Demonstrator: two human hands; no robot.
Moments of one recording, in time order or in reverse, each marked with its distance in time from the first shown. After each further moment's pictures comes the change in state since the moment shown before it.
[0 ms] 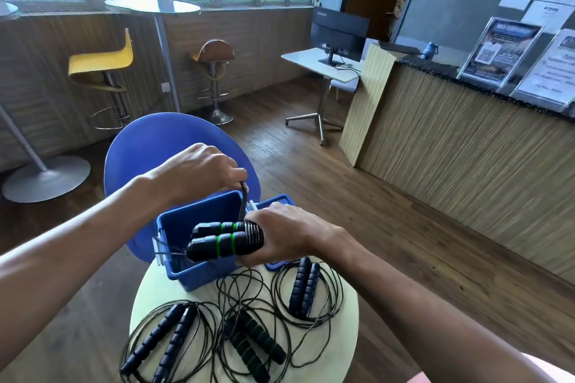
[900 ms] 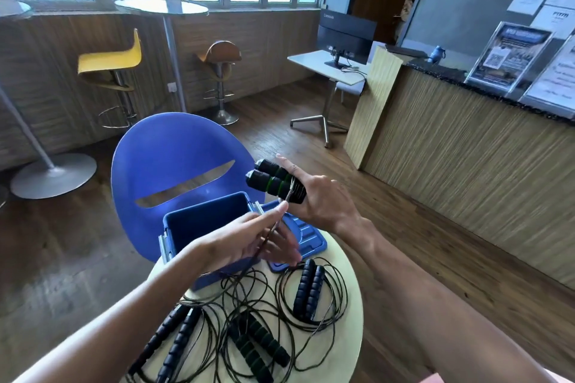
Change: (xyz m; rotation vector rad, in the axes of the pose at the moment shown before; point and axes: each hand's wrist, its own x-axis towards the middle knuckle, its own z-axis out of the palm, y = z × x) left_hand 0.001 0.094 0.038 -2.123 -0.348 -0.630; right_hand 0.001 0.048 -0.018 -0.023 0.381 0.259
